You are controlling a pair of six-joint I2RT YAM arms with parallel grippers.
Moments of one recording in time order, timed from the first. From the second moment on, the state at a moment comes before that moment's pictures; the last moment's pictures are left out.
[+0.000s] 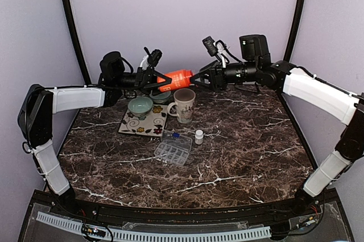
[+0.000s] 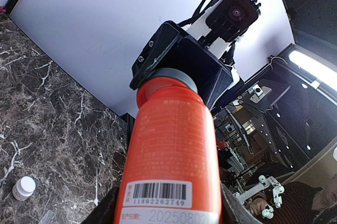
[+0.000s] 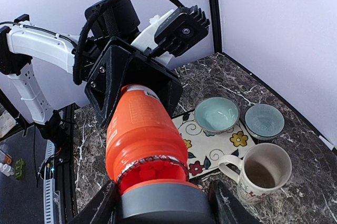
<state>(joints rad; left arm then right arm) -0.48 1.79 1.28 0.67 1.30 -1.02 0.67 1.56 1.48 -0.27 -0.59 0.00</state>
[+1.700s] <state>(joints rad) -0.48 1.34 0.39 0.86 0.92 -0.83 0.44 1.43 0.95 0.28 -0.42 0.50</state>
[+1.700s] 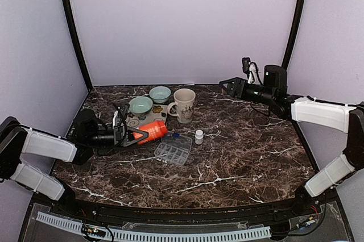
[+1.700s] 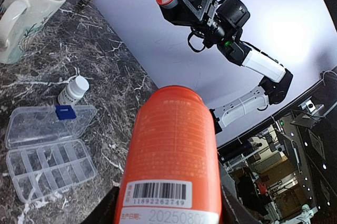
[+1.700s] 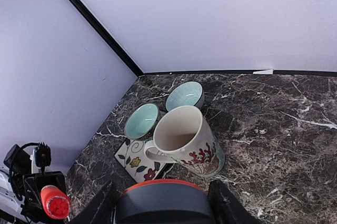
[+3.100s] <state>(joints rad) -0.49 1.67 0.10 1.35 0.69 -0.89 0.44 1.49 0.93 0.33 -0.42 0.53</state>
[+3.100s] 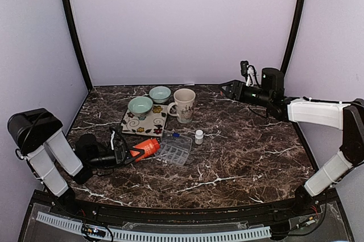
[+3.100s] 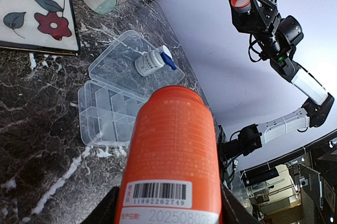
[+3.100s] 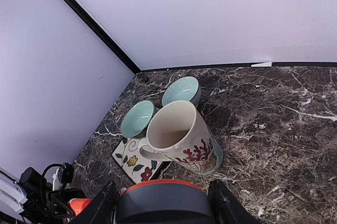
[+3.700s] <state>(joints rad) -0.51 1.63 0.10 1.25 0.63 -0.84 0.44 1.49 0.92 0.34 -0.42 0.53</state>
